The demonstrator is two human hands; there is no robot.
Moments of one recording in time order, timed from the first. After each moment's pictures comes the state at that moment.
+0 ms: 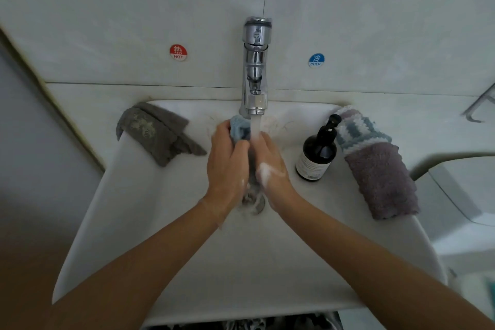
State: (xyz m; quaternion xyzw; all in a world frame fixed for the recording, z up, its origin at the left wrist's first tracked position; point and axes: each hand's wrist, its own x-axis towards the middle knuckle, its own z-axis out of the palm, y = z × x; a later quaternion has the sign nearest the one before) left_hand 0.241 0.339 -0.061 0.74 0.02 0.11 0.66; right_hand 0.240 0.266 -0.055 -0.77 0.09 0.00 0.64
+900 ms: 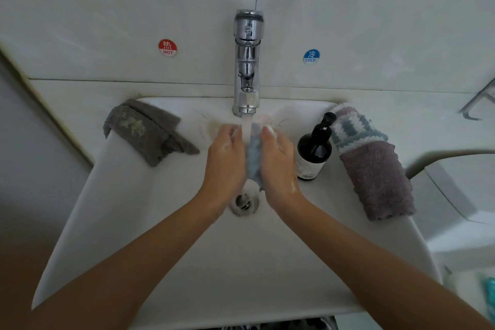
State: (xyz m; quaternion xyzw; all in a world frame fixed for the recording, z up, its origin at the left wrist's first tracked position) left_hand 0.249 0.336 -0.060 0.77 0.01 0.07 0.64; right_hand 0.237 0.254 -0.052 -0.71 0.11 -0.10 0.69
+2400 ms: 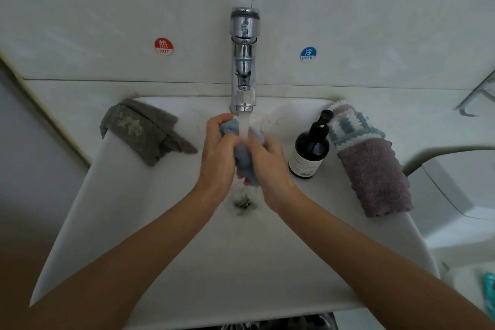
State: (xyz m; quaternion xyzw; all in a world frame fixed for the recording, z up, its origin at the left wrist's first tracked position) left_hand 0.244 0.339 -0.051 0.69 0.03 0.05 0.72; right_hand 0.232 0.254 -0.047 -0.71 0.12 0.03 0.69
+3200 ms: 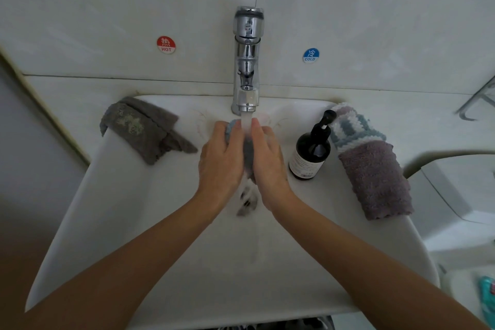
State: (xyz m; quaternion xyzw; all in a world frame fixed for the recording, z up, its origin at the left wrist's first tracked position) left_hand 0.243 0.336 -0.056 0.80 0.02 0.10 0.60; right_hand 0.238 0.260 -0.056 -0.74 0.10 -0.04 0.67
